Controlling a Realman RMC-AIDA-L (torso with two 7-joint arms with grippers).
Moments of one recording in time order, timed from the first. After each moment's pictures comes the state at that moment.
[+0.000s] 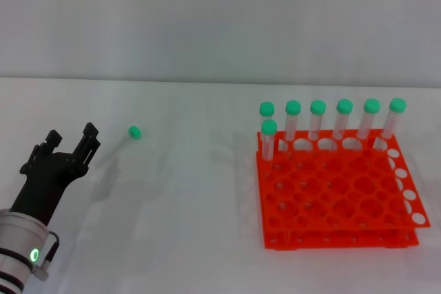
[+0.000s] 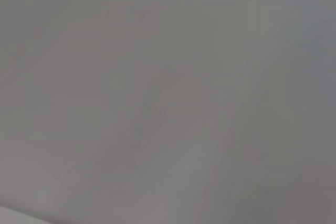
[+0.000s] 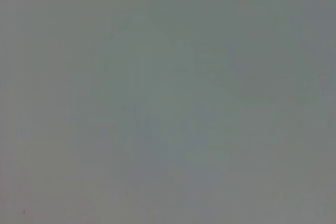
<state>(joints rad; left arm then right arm) -0.33 -2.09 2.25 0.23 -0.81 1.15 -0.46 0.42 2.03 -1.21 -0.08 -0.20 -1.25 0.43</state>
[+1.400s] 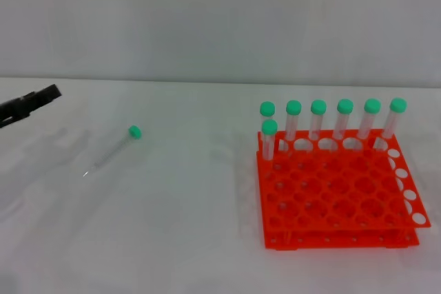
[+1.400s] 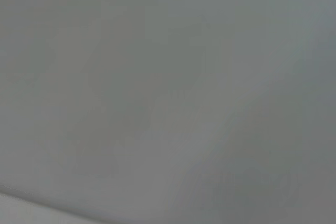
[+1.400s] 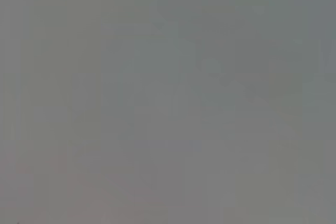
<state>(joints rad) -0.65 -1.82 2.56 -0.32 -0.48 1.30 -1.50 0.45 2.03 -1.21 -0.09 -0.18 -1.22 0.43</state>
